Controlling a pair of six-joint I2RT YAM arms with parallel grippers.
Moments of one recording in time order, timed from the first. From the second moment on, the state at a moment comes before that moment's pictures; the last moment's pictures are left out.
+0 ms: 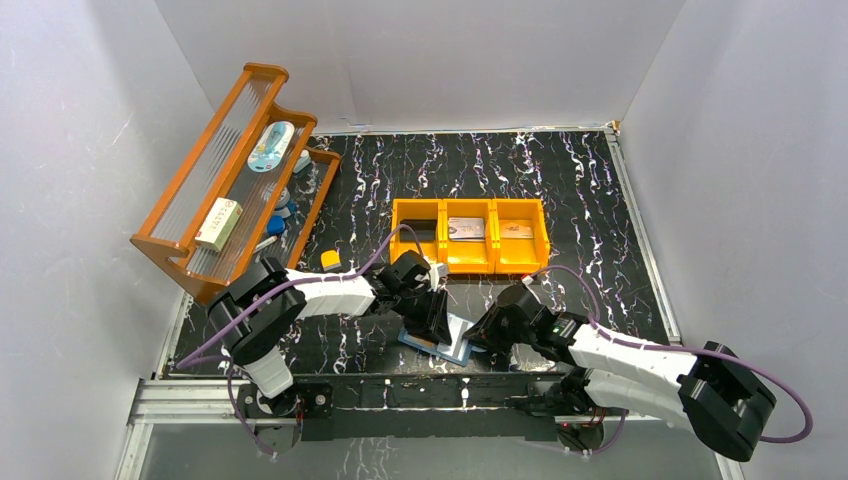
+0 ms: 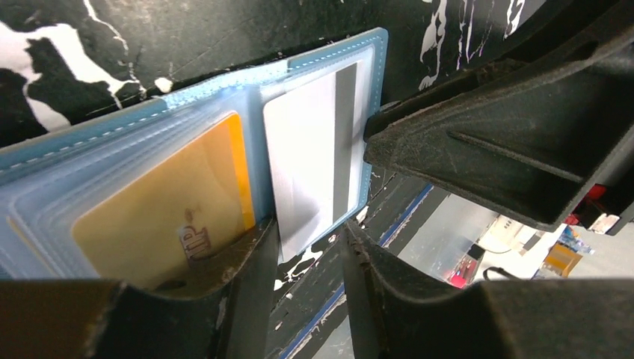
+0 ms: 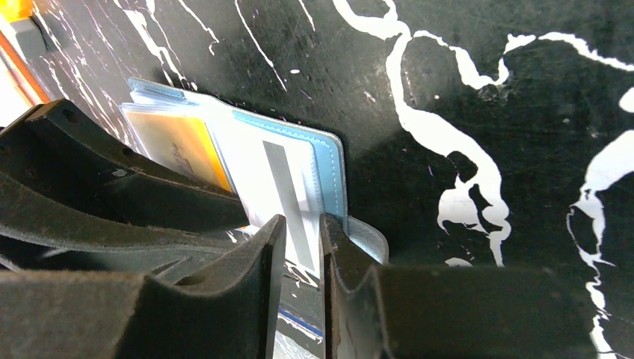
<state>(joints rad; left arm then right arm) -0.93 1.68 0.78 -0.08 0.50 -0.74 0.90 0.97 0.26 -0.17 -0.04 1.44</state>
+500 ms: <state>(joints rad) -0.93 1.65 0.77 -0.14 0.40 -0.76 0.90 0.99 0.26 -0.16 -0.04 1.44</state>
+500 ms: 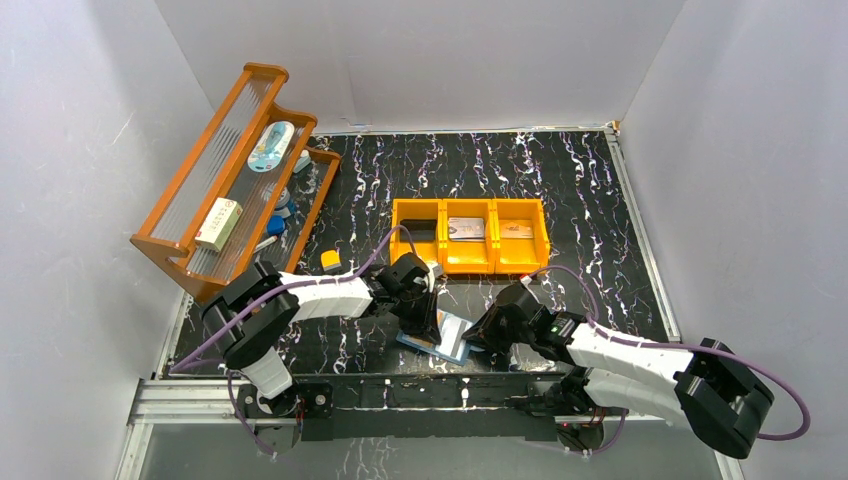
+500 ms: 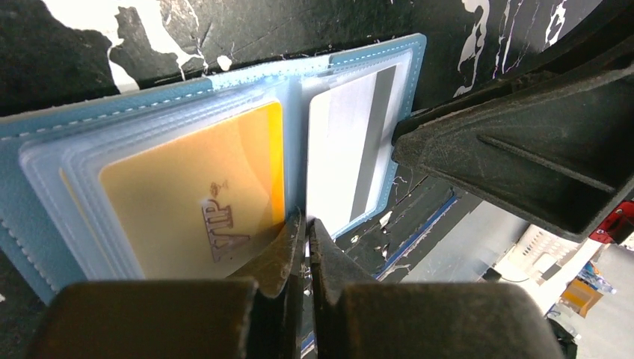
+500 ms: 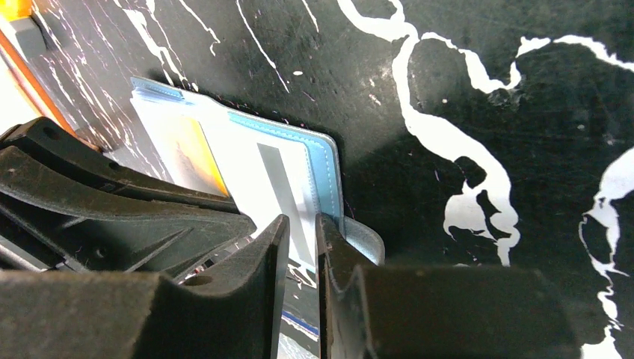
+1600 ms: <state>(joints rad) -0.93 1.57 0.78 -0.25 0.31 -0.73 0.90 0.96 0.45 -0.30 -0.03 1.30</state>
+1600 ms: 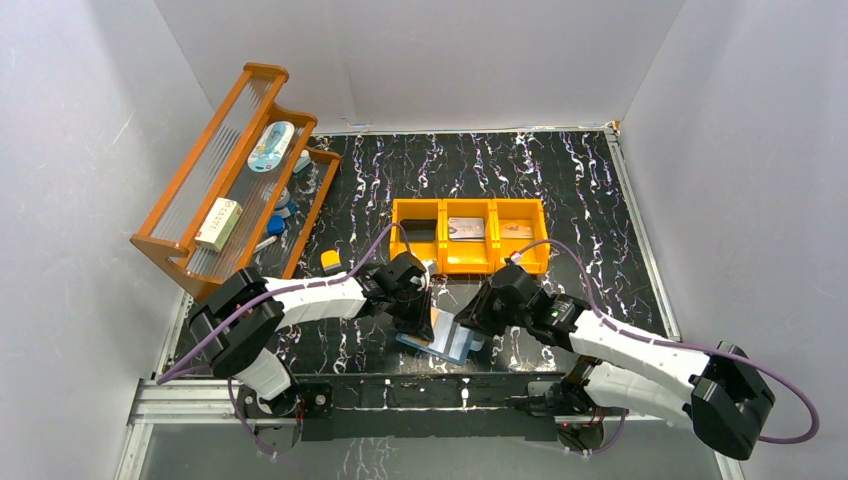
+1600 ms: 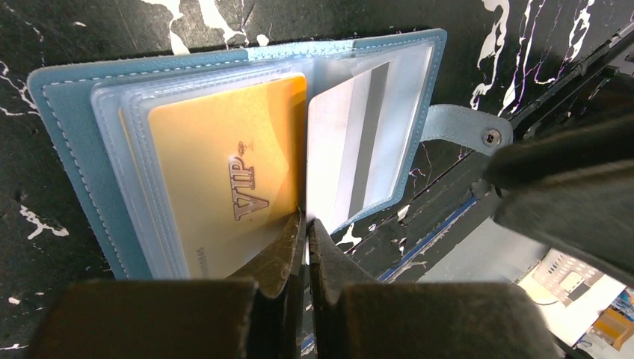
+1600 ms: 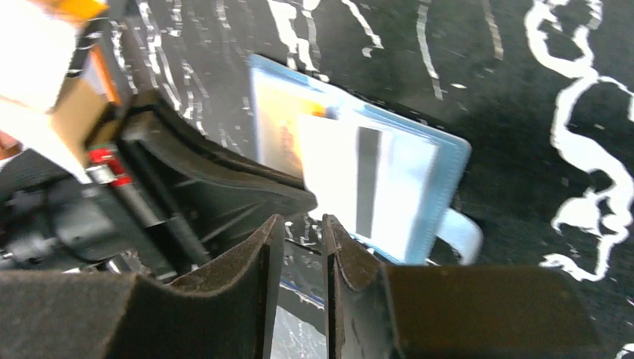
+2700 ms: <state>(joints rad) -0.93 1.57 0.78 -0.21 0.40 -0.74 0.90 1.10 0.29 -0.05 -0.08 1.42</state>
